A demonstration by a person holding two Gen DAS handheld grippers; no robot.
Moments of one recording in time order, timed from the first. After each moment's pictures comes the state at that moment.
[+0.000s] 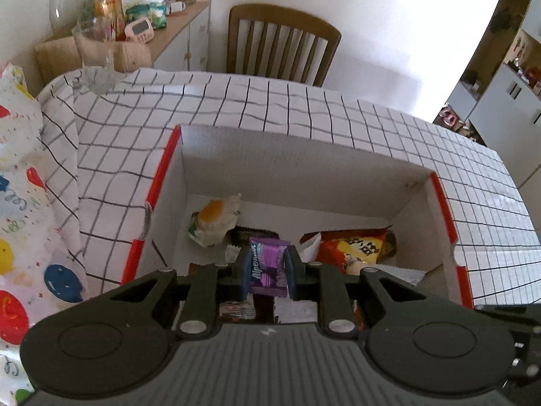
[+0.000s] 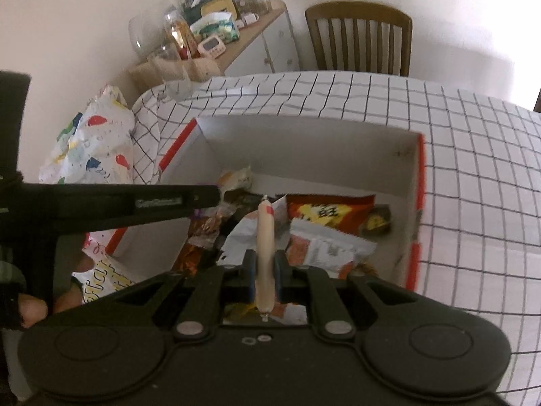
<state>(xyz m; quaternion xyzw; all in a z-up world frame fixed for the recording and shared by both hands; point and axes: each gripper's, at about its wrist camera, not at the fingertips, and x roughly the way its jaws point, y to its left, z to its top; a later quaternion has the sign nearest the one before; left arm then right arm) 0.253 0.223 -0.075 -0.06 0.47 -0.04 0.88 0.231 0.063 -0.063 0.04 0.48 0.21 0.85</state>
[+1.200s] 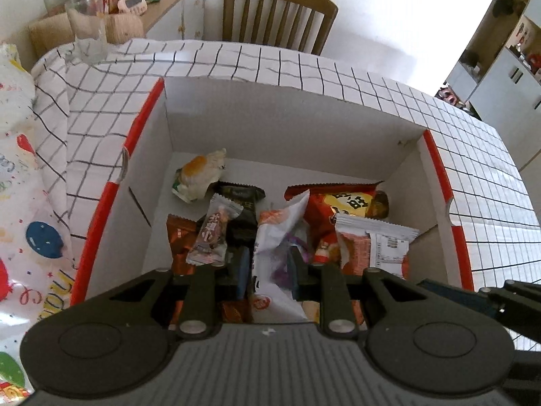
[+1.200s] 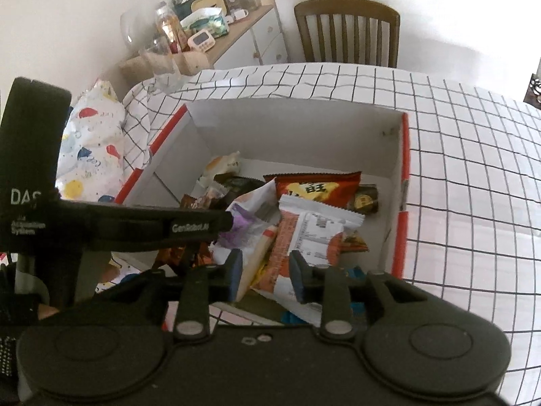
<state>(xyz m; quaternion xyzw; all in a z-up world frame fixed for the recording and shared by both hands) 0.233 0.204 -0.087 -0.05 0.50 -0.04 0.86 0.215 0.052 -0.065 0.04 0.48 0.19 0.86</state>
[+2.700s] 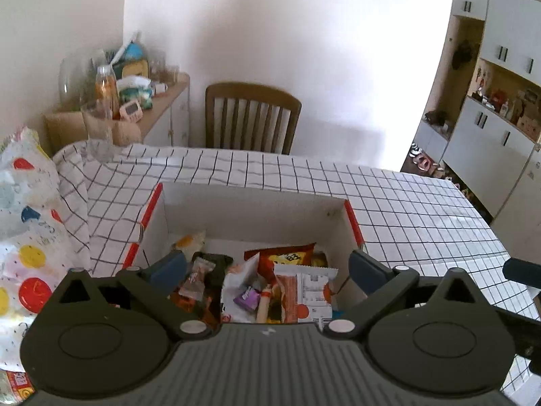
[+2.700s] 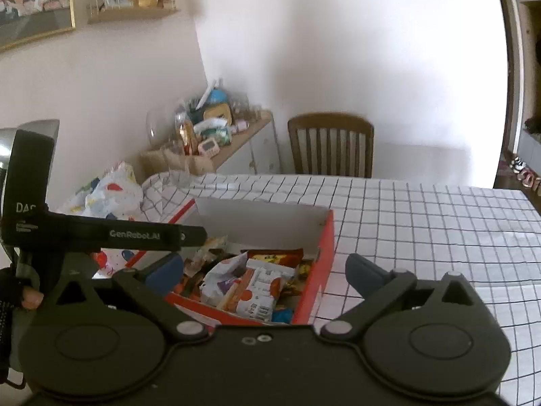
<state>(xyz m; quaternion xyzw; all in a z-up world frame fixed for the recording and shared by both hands) 0.138 0.178 -0.006 -0.04 0.33 -0.06 0.94 0.109 -0.037 0.003 0.04 0.28 0.18 0.94</state>
